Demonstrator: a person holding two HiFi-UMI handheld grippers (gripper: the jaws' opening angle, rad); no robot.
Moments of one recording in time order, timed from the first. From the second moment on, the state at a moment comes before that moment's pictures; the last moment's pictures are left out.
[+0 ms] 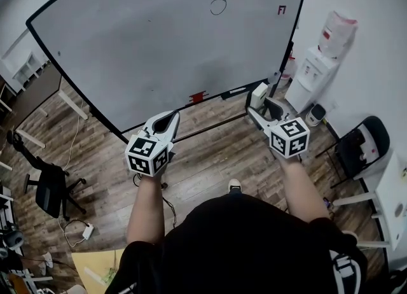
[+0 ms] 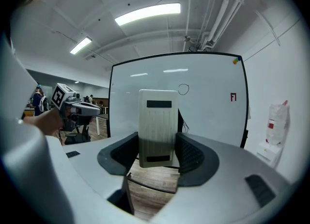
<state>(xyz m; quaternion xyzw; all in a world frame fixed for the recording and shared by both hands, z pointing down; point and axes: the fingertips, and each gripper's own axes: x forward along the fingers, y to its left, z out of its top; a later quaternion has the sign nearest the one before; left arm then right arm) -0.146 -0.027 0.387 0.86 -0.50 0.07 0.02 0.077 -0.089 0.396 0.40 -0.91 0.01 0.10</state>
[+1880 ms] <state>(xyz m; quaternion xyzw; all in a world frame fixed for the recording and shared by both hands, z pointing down) -0.121 -0.200 0.423 0.84 -0.53 0.09 0.06 0.088 -0.276 0.436 0.35 -0.93 0.04 0.13</state>
